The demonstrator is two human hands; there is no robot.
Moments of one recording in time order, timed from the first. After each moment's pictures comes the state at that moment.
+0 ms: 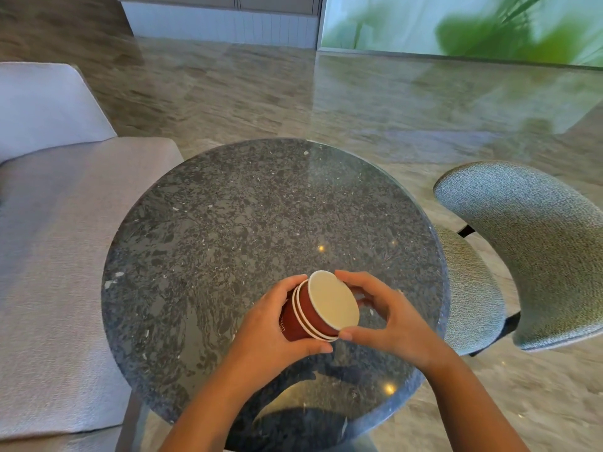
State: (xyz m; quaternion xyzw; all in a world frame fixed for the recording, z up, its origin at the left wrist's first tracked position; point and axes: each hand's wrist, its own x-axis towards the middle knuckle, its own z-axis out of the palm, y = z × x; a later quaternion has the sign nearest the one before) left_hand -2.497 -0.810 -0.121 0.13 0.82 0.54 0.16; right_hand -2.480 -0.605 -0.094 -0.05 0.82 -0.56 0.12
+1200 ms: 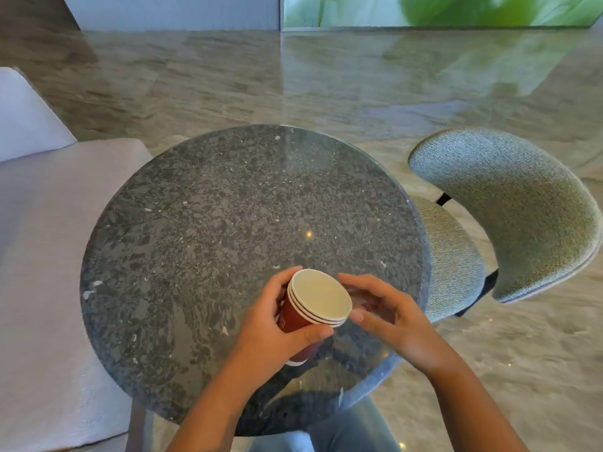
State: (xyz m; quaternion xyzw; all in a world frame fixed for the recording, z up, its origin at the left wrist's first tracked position) left_hand -2.481 -0.795 -0.123 0.12 0.73 0.64 0.20; right_hand -2.435 -0.601 -0.100 0.02 0.75 -0.66 0.07
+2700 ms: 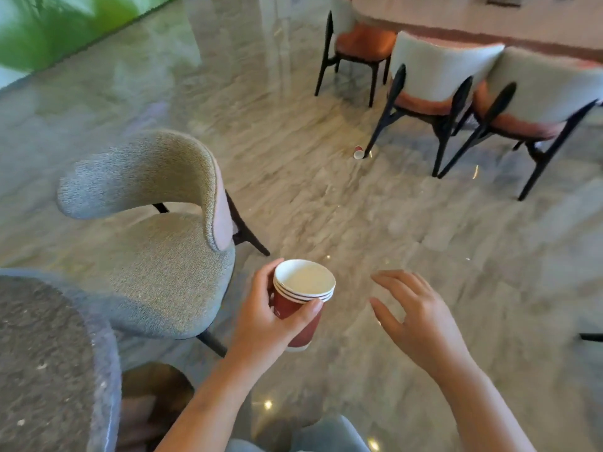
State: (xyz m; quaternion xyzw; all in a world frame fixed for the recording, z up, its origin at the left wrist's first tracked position) left_hand -2.194 -0.435 -0.093 0.47 0.60 0.50 0.41; right_hand -1.981 -0.388 -0.097 0.51 0.80 -0.14 -0.28
